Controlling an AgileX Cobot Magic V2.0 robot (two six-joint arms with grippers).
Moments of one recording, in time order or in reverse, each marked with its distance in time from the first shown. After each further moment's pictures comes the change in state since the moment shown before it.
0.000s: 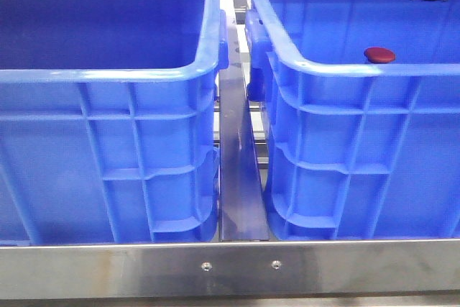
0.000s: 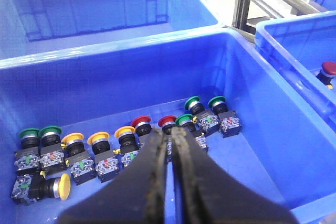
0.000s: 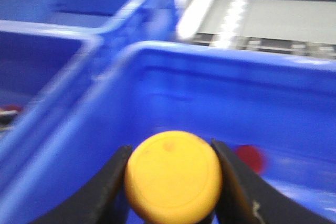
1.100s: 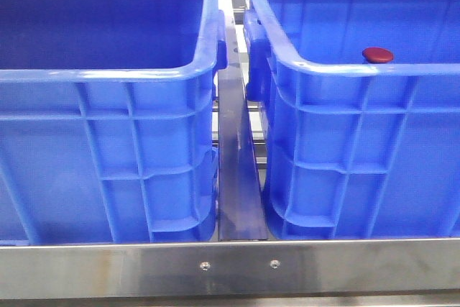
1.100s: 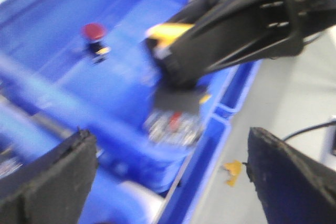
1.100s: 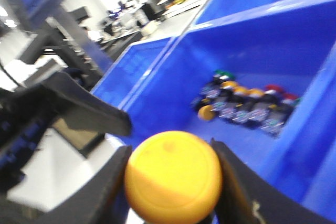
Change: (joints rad) left arm -0.679 0.645 -0.377 0.000 -0.004 0.032; right arm 0.004 -0.038 0.057 -0.043 0.749 0.481
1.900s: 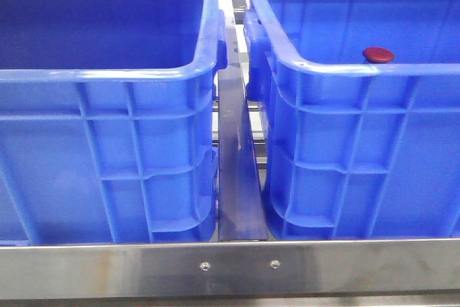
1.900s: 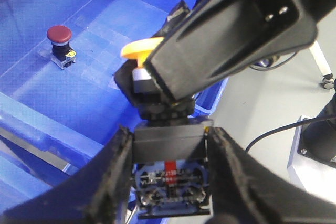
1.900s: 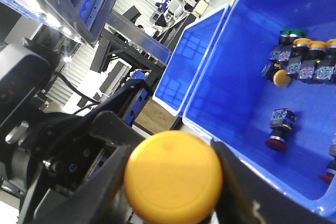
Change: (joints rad) left arm -0.099 0.041 -0.002 -0.043 -0.043 0.000; right arm 0.000 0.000 0.000 0.008 0.181 0.297
